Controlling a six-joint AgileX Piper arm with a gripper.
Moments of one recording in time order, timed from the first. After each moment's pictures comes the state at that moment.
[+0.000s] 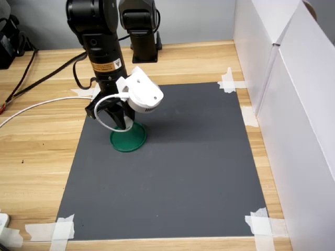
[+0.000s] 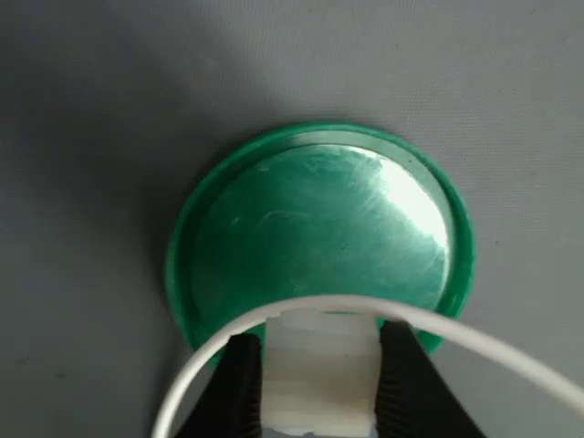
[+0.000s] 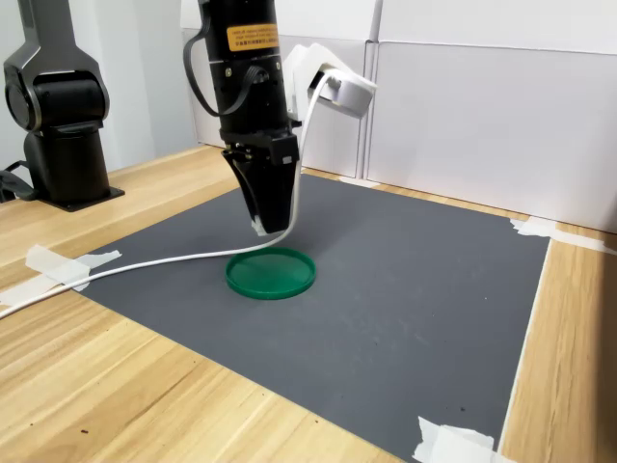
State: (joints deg) arm -2.2 93.0 -58.8 3.9 44.7 -60.4
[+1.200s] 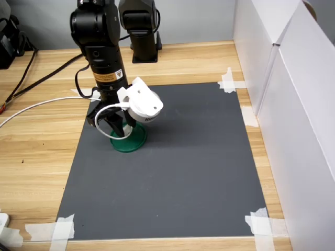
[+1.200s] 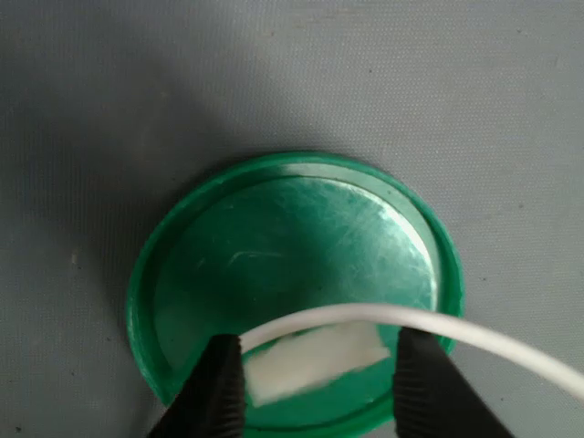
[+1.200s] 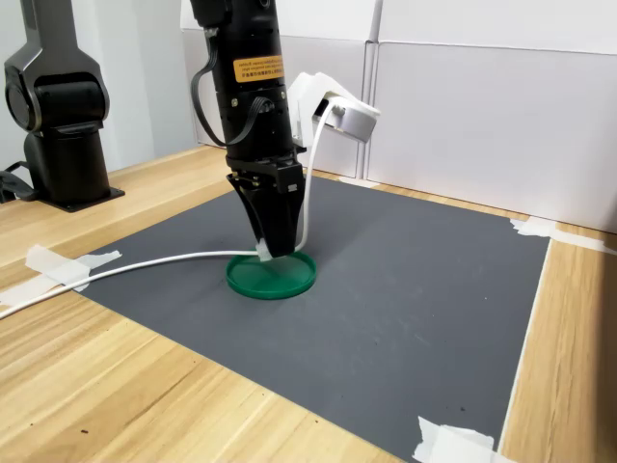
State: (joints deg) arm -2.2 95.4 -58.5 4.2 41.3 -59.8
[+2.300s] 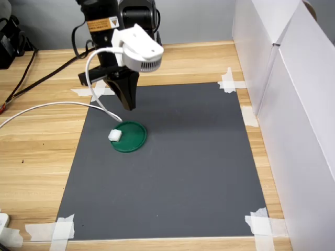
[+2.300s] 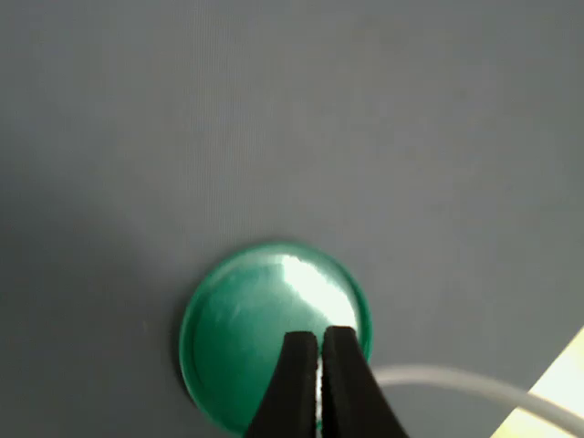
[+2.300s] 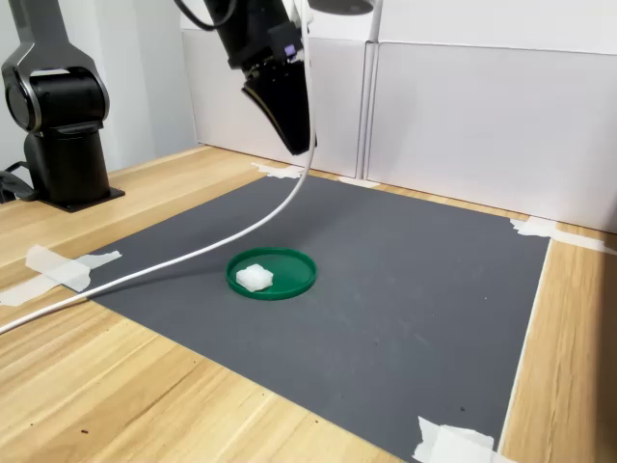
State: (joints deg) arm -2.2 77.6 -58.0 17.1 41.0 -61.2
